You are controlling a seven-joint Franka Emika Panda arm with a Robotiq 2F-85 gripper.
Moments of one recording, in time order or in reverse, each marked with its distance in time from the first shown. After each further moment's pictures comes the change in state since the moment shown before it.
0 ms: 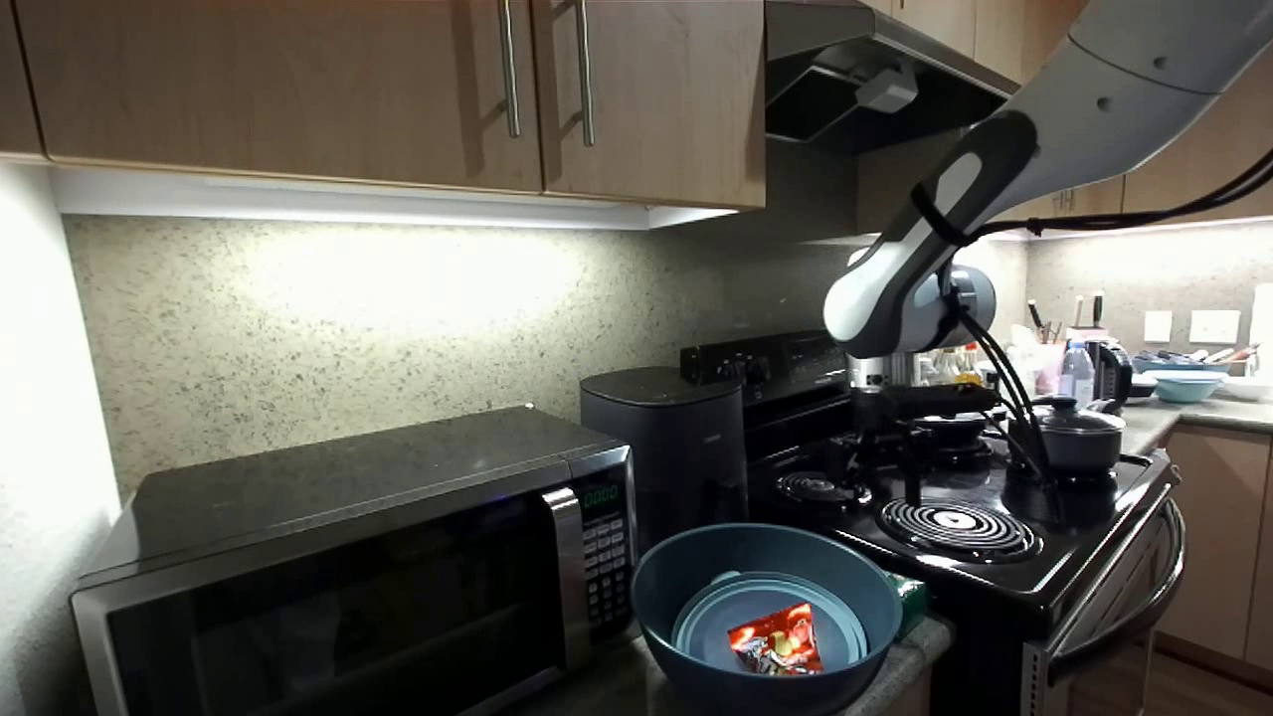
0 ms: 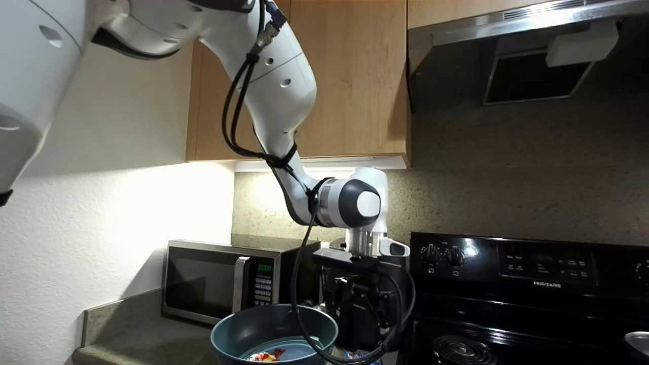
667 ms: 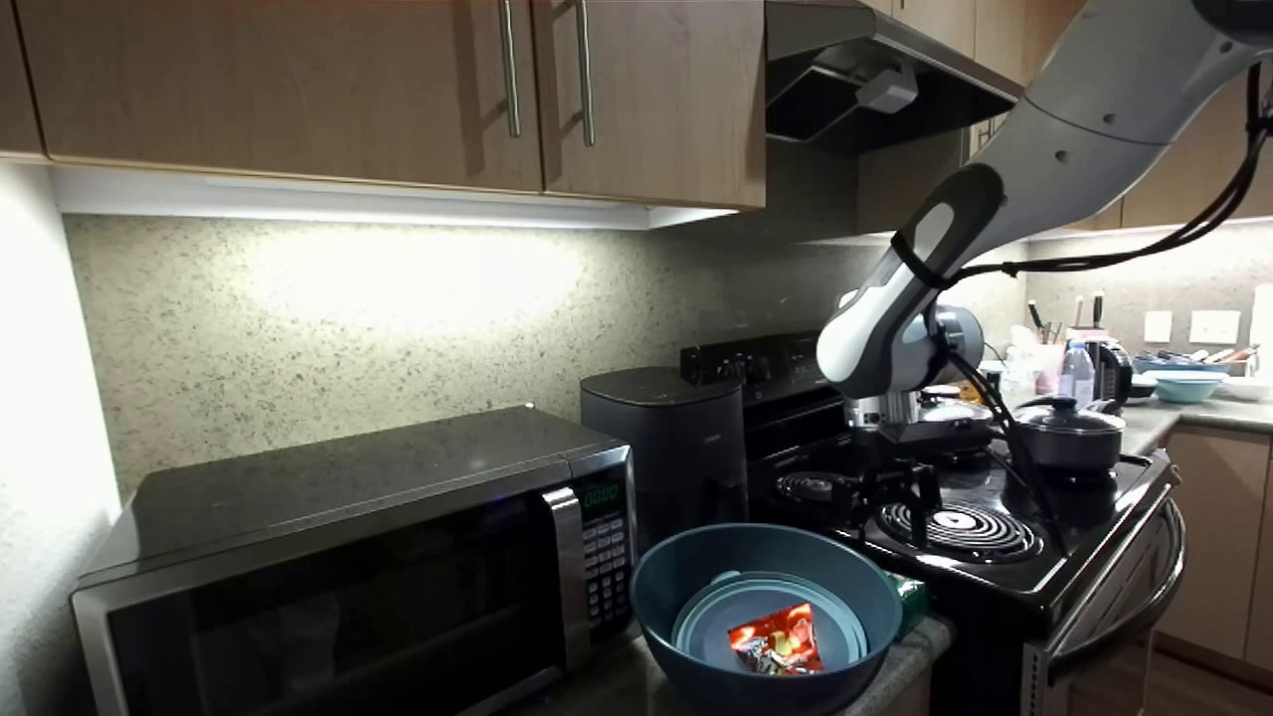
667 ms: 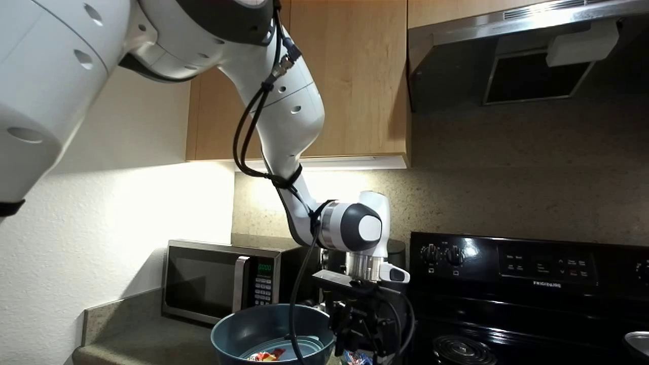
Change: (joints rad) arm -0.009 0.107 0.014 0.022 0.007 0.000 0.000
